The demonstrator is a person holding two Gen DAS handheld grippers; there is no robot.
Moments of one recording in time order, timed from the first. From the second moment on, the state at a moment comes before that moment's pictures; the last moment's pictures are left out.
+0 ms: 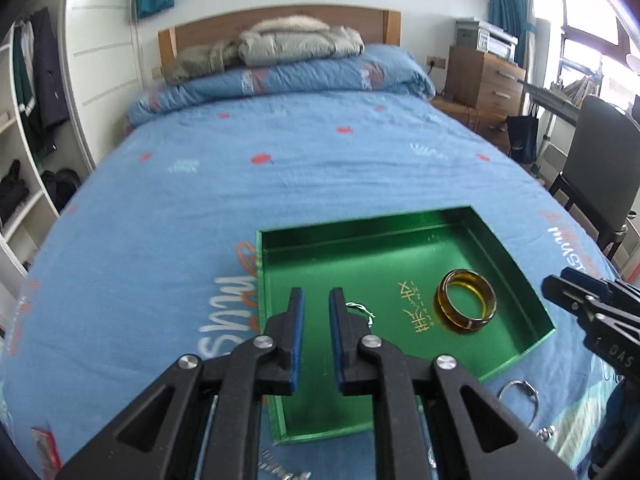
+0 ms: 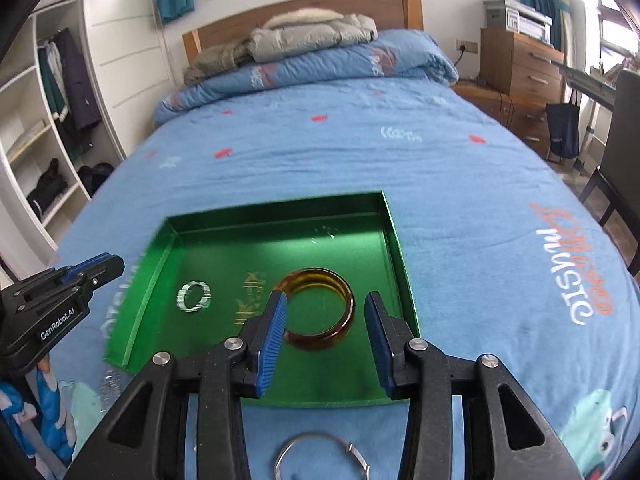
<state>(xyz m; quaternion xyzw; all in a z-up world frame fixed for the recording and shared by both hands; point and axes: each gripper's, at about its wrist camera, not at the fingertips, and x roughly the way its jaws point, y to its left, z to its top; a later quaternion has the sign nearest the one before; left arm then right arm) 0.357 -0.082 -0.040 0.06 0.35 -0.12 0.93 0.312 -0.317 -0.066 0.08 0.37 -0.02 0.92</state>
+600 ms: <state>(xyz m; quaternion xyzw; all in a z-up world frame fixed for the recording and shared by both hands) 0.163 0.059 -0.005 0.02 0.36 -0.09 0.93 0.095 -0.258 0.008 0.06 0.30 0.05 0.95</state>
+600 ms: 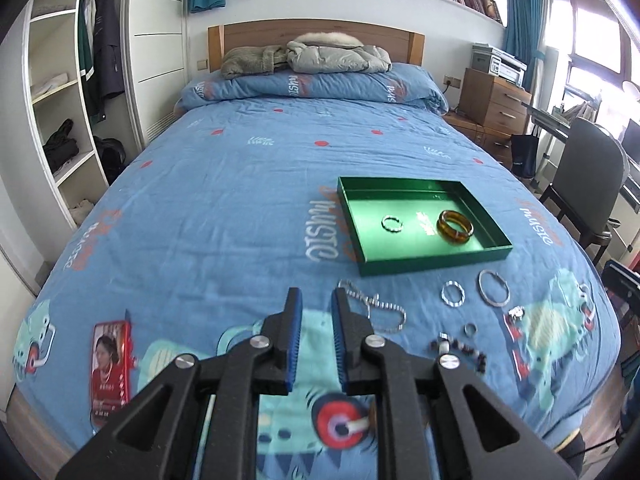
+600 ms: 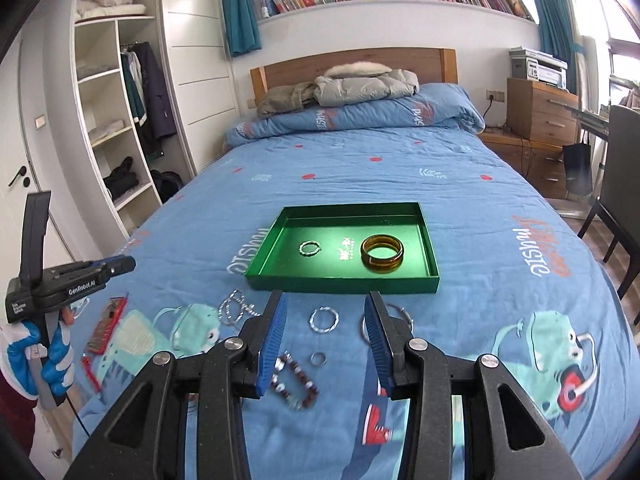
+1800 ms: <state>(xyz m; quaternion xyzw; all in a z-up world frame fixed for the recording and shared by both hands) 0.135 0.016 -0.135 -0.02 0.47 -0.15 0.87 0.086 -0.258 -0.107 0.10 0.38 0.08 0.92</state>
